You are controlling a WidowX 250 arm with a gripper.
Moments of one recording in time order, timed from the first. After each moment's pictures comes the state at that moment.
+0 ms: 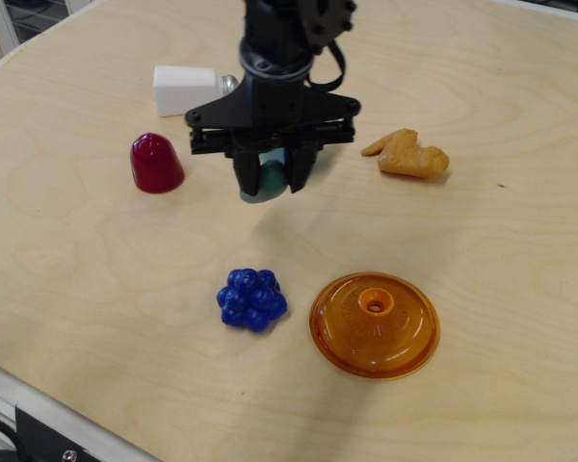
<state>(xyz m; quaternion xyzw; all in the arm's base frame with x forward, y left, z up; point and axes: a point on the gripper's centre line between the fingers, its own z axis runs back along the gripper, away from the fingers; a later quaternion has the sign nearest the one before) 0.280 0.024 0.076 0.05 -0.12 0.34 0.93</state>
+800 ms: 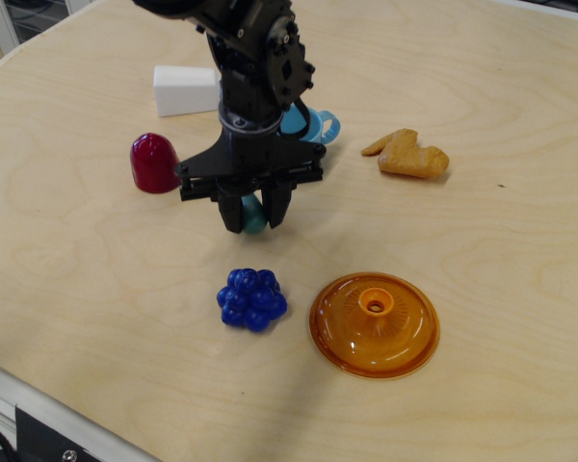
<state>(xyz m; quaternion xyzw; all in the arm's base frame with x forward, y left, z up) 0.287 0.045 0.022 0.04 -0.10 0.37 0.92</state>
